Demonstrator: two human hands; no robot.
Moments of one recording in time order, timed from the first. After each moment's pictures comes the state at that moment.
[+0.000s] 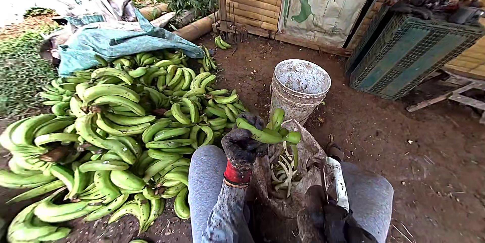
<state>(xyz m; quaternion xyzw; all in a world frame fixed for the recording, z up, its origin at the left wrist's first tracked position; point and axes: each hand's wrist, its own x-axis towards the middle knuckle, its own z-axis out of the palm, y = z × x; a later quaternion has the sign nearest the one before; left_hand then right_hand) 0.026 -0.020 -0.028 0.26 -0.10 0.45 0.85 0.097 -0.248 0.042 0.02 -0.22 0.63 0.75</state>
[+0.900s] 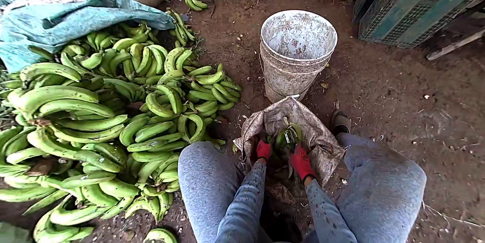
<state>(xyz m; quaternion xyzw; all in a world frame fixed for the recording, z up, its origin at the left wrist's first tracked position) 0.085 -0.008 -0.299 0.64 0.61 -0.02 0.47 0.185 -0.128 -0.249 -0.87 -0.23 0.40 0.19</state>
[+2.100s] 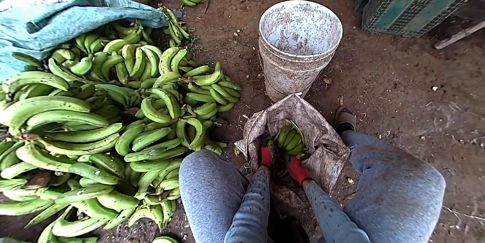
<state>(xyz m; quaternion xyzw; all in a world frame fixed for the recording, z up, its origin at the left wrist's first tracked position) 0.087 -0.019 -0.300 0.52 0.64 0.08 0.56 0.166 -0.128 -0.303 -0.81 -0.28 0.50 0.12</state>
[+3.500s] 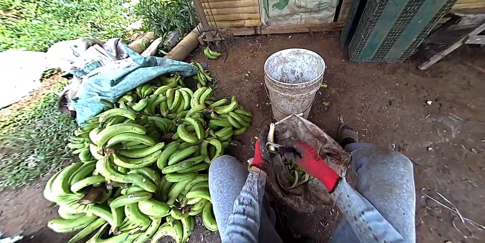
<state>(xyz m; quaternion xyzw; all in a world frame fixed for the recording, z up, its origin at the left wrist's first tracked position) 0.078 0.014 -0.136 0.39 0.38 0.32 0.78 0.197 -0.129 -0.122 -0.71 -0.52 0.29 0.37</state>
